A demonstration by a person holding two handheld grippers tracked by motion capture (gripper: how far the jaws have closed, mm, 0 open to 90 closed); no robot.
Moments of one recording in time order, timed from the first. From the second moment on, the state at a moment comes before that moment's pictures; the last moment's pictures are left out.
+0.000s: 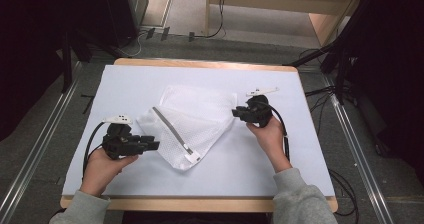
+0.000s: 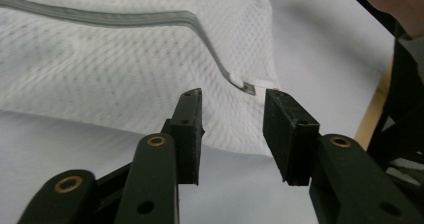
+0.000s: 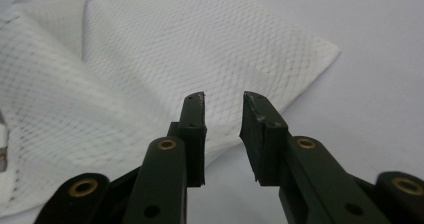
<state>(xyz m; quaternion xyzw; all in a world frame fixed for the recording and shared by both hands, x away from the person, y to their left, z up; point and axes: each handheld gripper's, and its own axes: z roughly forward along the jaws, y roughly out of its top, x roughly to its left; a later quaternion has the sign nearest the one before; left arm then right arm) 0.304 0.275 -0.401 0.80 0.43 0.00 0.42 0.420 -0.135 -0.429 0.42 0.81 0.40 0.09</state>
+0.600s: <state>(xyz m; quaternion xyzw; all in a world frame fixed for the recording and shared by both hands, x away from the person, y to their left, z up) 0.385 0.315 -0.411 0.79 0.48 0.05 0.37 0.388 -0.116 -0.434 0.38 0.84 0.39 0.08</state>
